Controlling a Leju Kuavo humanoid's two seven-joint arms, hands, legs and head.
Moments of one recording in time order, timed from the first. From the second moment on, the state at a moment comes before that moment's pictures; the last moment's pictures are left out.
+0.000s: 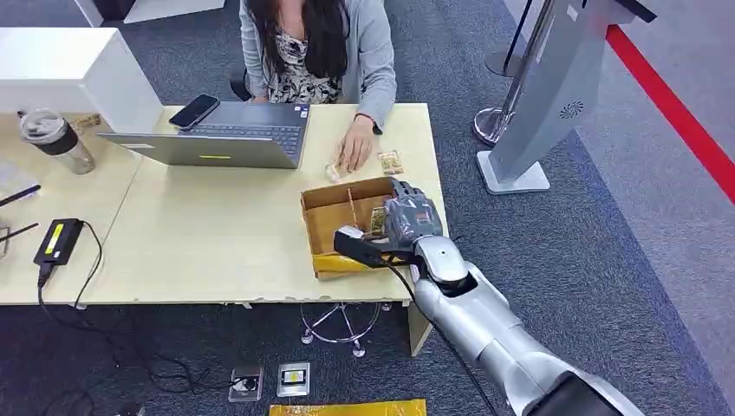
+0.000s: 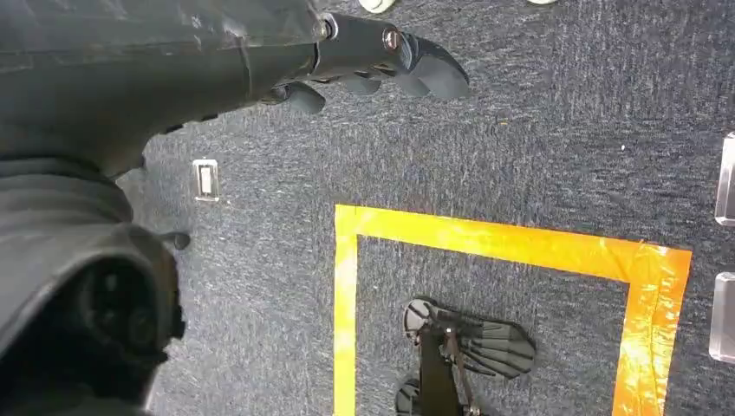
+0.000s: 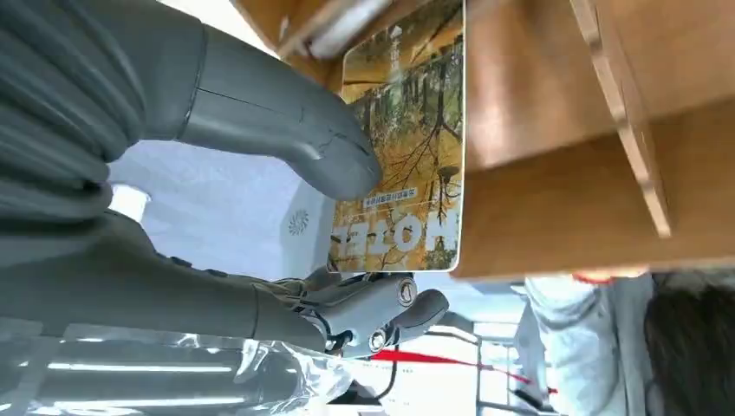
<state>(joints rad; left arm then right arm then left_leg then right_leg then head) -0.20 0.37 -1.39 -0.16 1.40 0.04 0.03 -0.73 0.11 0.70 -0.63 1.04 -0.14 0.18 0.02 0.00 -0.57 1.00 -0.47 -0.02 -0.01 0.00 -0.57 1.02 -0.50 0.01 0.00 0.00</state>
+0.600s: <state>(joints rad) -0.21 0.37 -1.39 -0.16 1.40 0.04 0.03 -0.79 0.14 0.68 -0.62 1.04 -0.15 0.16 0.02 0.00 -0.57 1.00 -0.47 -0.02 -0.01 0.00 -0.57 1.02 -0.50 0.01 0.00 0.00</state>
